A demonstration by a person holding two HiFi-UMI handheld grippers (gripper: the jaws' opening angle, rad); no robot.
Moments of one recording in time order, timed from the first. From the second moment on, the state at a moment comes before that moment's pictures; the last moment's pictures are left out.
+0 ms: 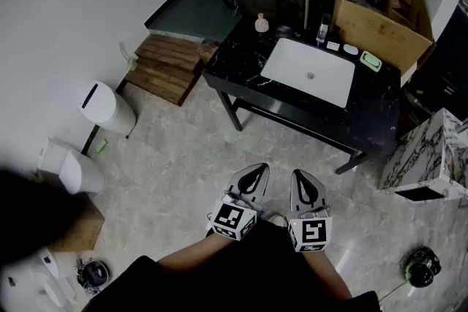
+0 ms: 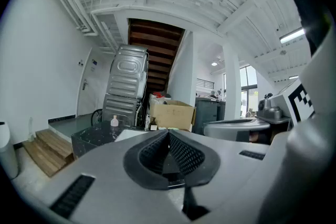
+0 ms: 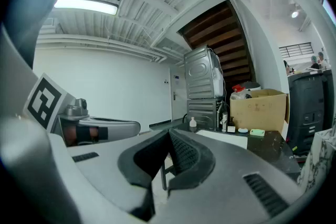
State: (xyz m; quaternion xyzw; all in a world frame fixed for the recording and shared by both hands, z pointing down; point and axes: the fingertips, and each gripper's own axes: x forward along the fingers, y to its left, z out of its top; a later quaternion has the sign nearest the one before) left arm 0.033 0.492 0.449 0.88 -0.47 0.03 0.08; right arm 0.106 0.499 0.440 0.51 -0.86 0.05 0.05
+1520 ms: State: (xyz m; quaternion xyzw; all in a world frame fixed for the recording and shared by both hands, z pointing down) left arm -0.101 0.126 0.490 0.91 -0.40 0.03 0.14; right arm -0.020 0.129 0.473 0.51 -0.84 0.10 0.12
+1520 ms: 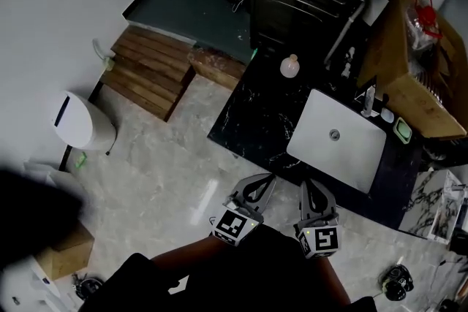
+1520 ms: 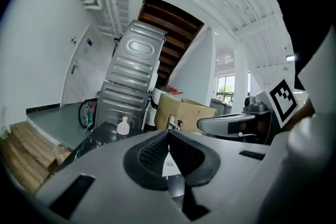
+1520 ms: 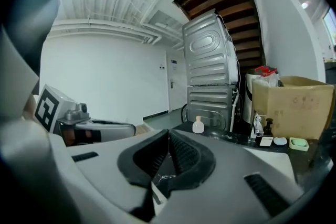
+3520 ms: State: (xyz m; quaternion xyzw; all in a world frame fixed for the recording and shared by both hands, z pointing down) left arm -0.062 -0.184 0.558 0.86 -0.47 0.12 0.16; right arm 0.055 -0.105 0.500 0.55 -0.82 0.14 0.07
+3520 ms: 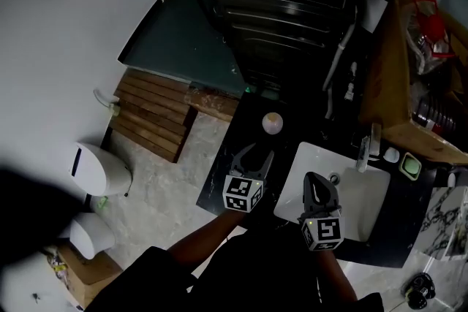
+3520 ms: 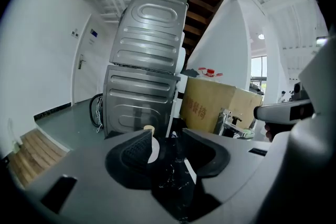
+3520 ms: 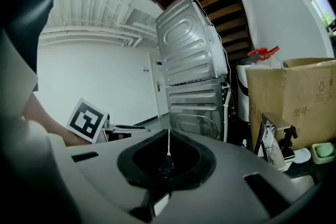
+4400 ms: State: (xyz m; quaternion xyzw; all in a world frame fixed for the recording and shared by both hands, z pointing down) left arm -0.051 -0.281 0.676 0.84 -0.45 0.23 0.17; right arm 0.108 -0.120 0.553 0.58 -0.78 0.19 0.10
